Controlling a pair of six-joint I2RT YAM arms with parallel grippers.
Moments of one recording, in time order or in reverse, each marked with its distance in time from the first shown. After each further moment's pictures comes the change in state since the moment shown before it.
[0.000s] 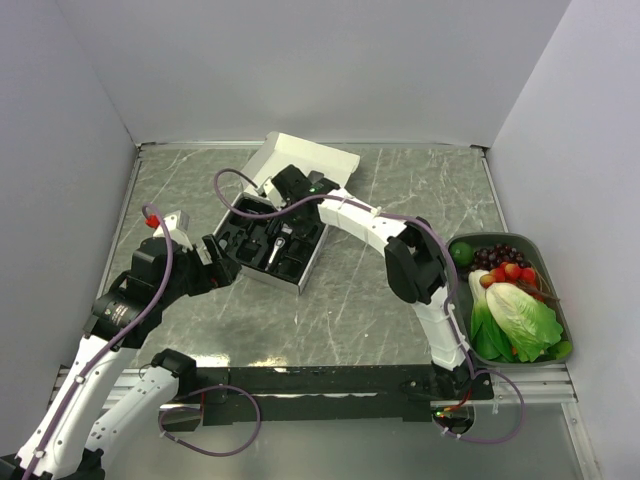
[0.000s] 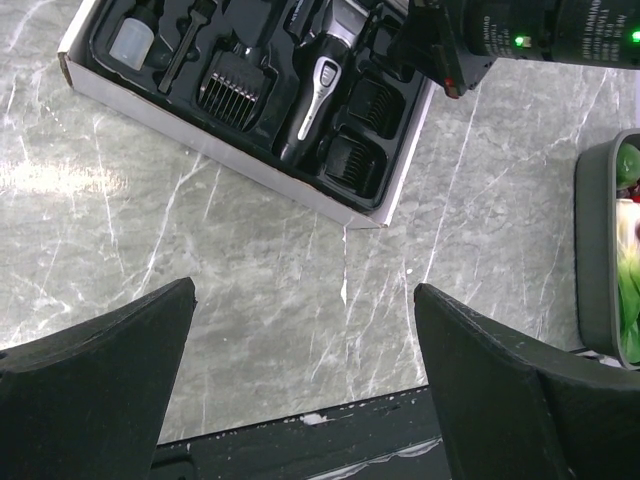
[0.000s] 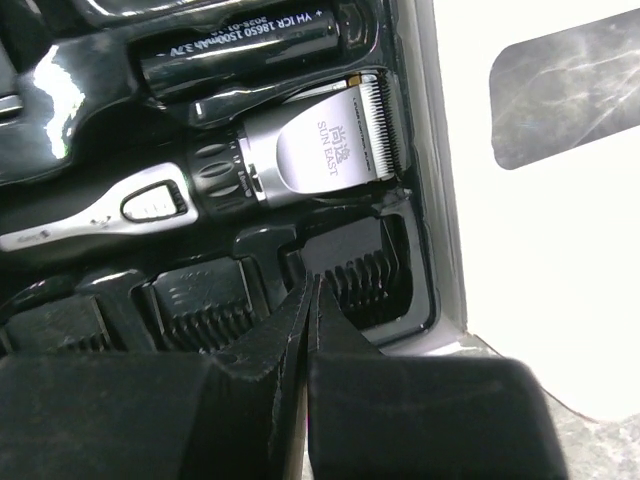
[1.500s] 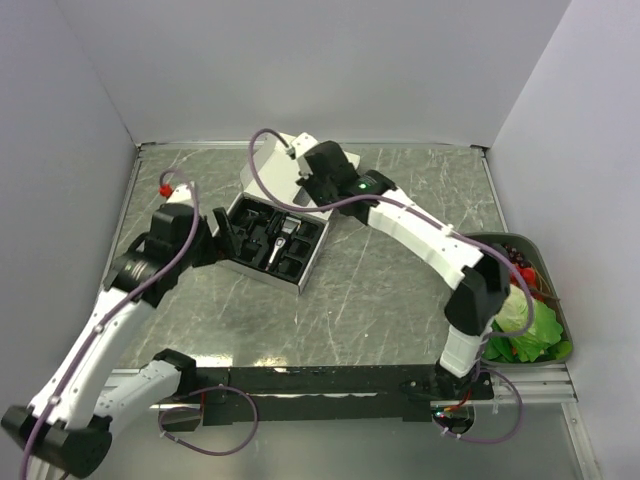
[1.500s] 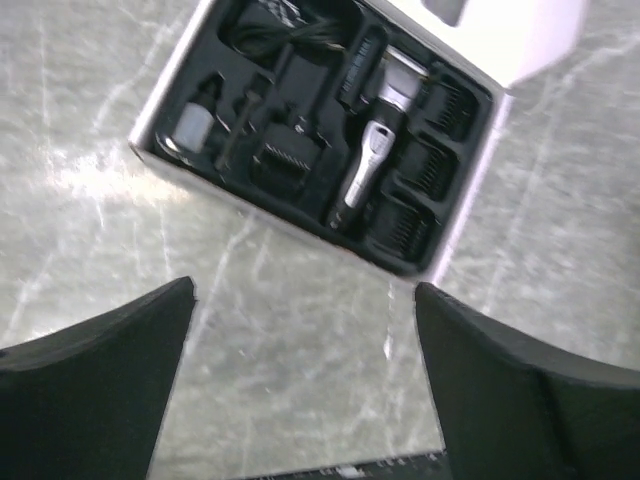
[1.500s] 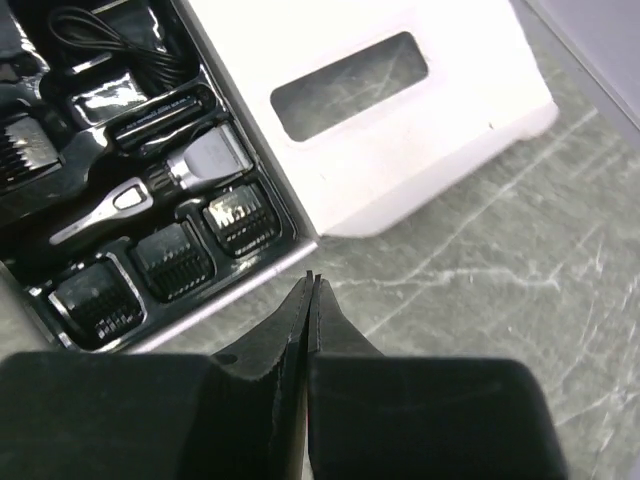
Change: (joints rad) left arm 0.014 0.237 0.135 0.046 -0.113 0.100; right arm -0.012 -0.417 -0.192 0.118 0.188 0.093
